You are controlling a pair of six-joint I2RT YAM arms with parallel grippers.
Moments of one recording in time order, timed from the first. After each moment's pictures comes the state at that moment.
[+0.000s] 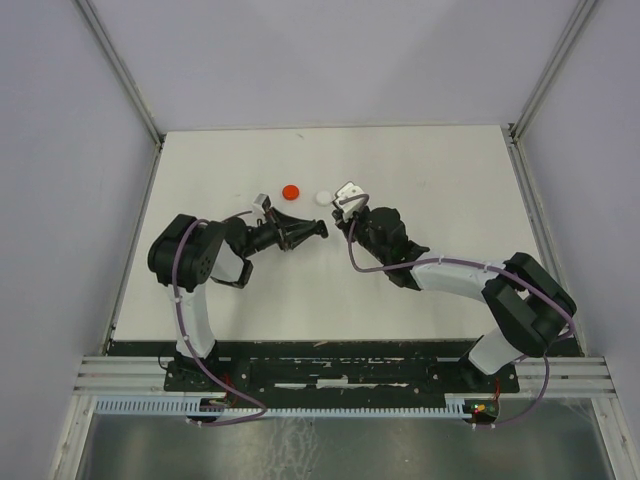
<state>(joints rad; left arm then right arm) -0.26 2.00 0.56 1.50 0.80 -1.71 0.76 1.56 0.78 0.60 0.13 -0.18</state>
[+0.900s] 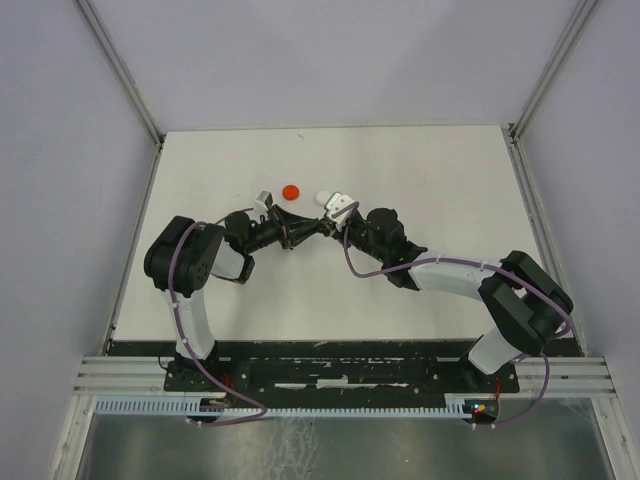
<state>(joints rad) -0.28 1.95 0.59 1.34 0.79 -1.64 0.76 1.57 0.77 0.65 -0.10 -0.30</state>
